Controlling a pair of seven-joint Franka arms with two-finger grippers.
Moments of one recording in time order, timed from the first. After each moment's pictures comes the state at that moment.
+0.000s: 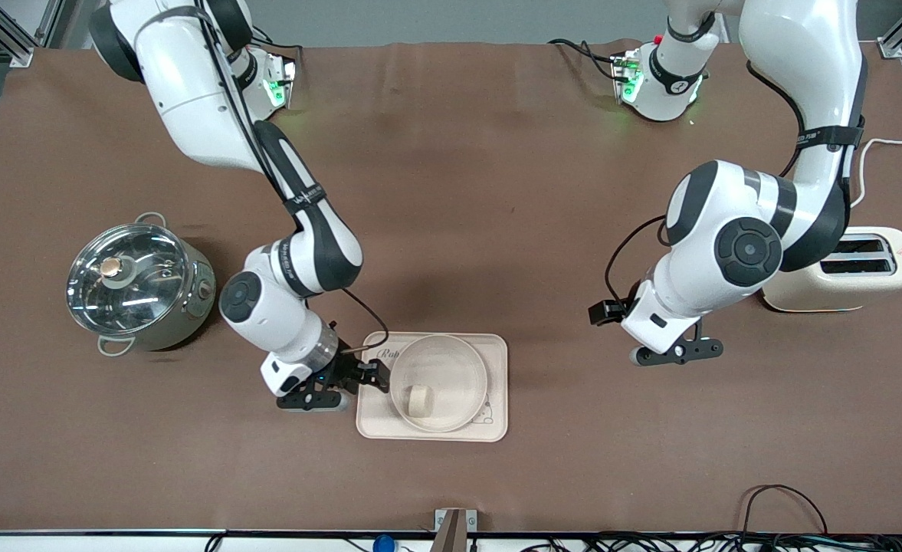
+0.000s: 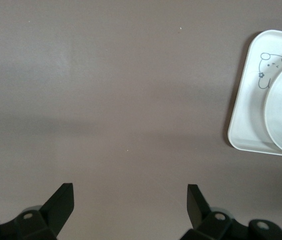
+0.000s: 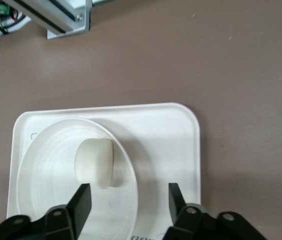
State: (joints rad) left arm -0.25 0.48 -0.11 -1.48 -0.02 1.92 -0.45; right arm 0.45 0.87 -0.02 -1.32 0.41 2.52 0.19
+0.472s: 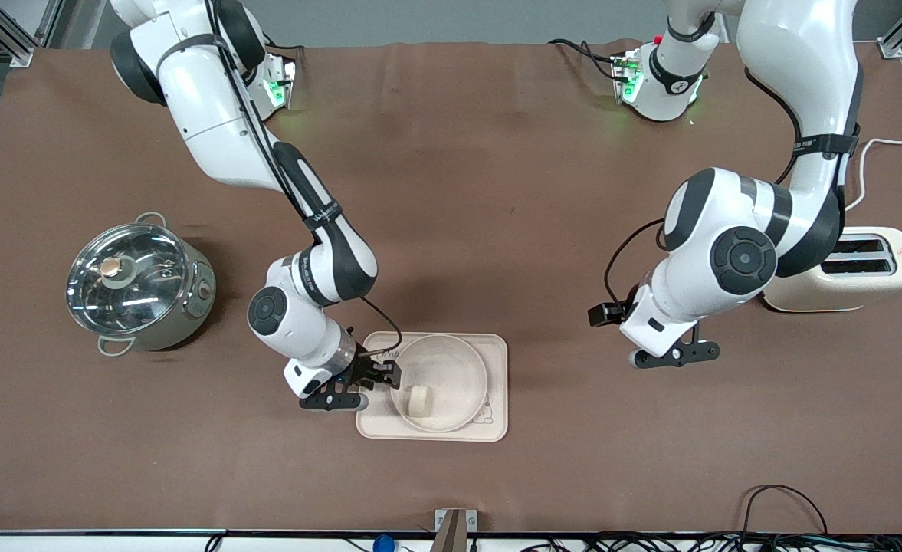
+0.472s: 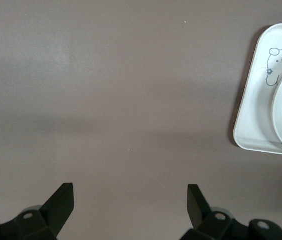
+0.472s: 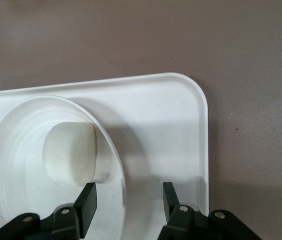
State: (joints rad) left arm -0.25 0.50 -0.11 -1.48 -0.02 1.92 -0.45; right arm 0.45 0.95 -0.01 -1.28 0.42 2.52 0.19
